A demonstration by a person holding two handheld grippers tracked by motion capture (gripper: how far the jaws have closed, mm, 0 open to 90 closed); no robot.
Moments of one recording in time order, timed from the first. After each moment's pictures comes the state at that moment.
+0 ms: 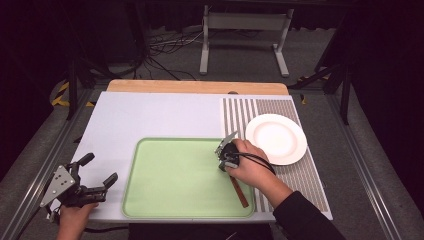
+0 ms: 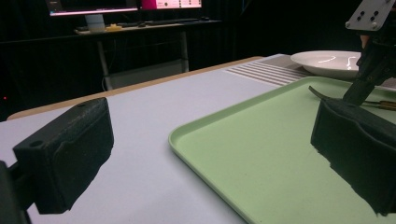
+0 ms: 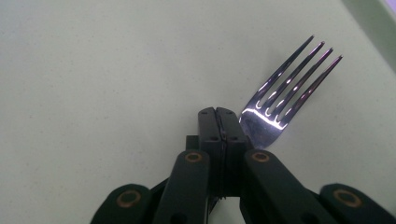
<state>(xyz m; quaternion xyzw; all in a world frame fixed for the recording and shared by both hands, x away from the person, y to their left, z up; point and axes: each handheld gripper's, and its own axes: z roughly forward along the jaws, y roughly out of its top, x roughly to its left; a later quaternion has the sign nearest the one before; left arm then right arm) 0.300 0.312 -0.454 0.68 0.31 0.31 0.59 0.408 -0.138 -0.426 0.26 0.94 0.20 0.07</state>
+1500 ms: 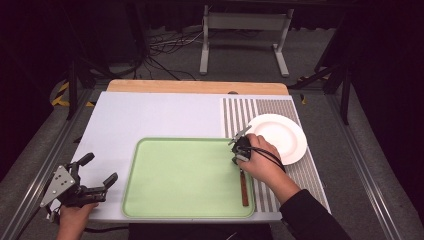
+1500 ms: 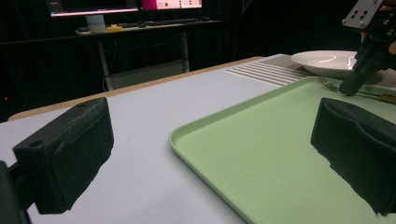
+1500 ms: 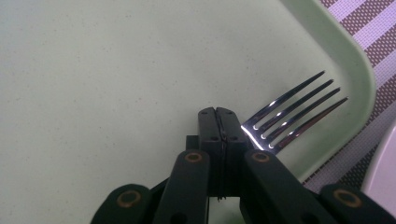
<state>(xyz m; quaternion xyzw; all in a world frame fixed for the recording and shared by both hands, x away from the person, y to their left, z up) 0.300 0.312 -0.454 0.68 0.31 0.31 0.59 0.422 -0.172 -0.424 0.33 0.92 0.18 0.10</state>
